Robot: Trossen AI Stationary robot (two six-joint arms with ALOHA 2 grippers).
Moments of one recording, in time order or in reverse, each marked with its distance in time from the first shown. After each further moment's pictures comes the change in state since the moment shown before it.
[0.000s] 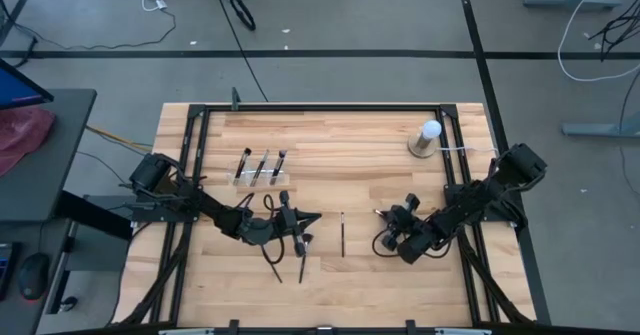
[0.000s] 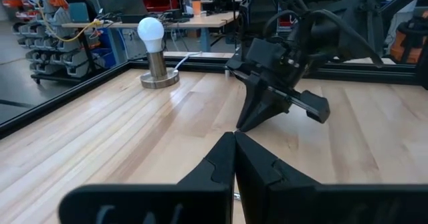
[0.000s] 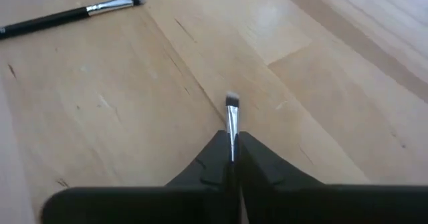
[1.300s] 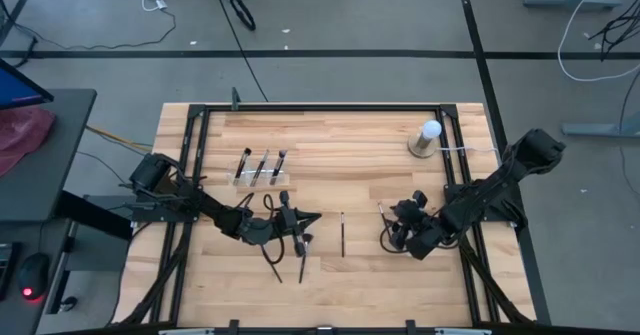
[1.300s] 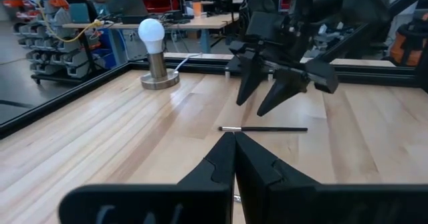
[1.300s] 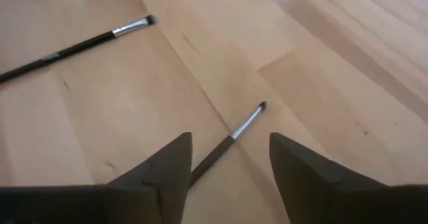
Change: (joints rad) left arm -0.001 0.000 0.000 0.007 0.000 -0.001; right arm 0.044 -0.285 0.050 -0.240 -0.040 0.050
